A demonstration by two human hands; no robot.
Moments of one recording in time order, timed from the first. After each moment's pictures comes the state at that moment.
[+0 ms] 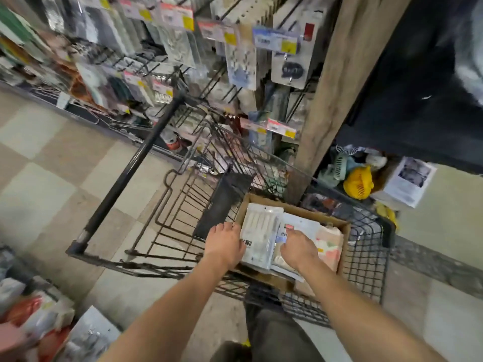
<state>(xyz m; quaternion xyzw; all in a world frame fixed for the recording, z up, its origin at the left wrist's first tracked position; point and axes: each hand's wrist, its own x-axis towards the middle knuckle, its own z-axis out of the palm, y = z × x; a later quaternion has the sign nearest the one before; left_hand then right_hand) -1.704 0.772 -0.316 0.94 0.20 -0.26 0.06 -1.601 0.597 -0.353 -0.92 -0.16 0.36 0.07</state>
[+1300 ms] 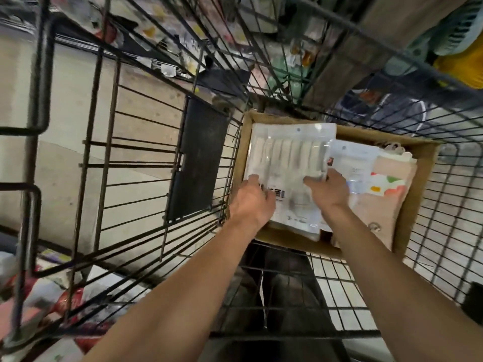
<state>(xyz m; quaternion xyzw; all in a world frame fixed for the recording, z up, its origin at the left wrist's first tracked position) -1.651 0.788 -0.539 0.80 0.36 -0.37 0.31 -1.575 0.632 -0.578 -0.82 0.25 0.34 0.38</state>
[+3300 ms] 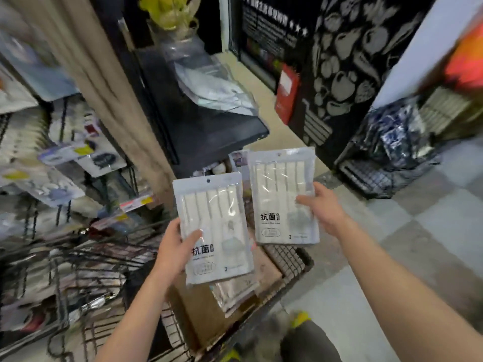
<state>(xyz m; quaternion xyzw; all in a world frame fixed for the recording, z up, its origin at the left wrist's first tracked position) -1.597 0.738 -0.210 0.77 0.05 -0.19 0.60 -1.648 0.373 -0.190 -0.69 0.32 -0.01 0.65</state>
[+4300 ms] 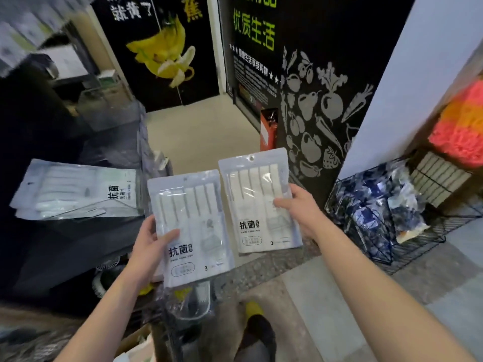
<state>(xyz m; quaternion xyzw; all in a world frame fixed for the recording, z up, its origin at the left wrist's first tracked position) -1.403 0.284 -0.150 0.73 0.07 -0.12 0.67 -1.428 -0.072 -0.132 -0.67 0.20 0.00 0.71</state>
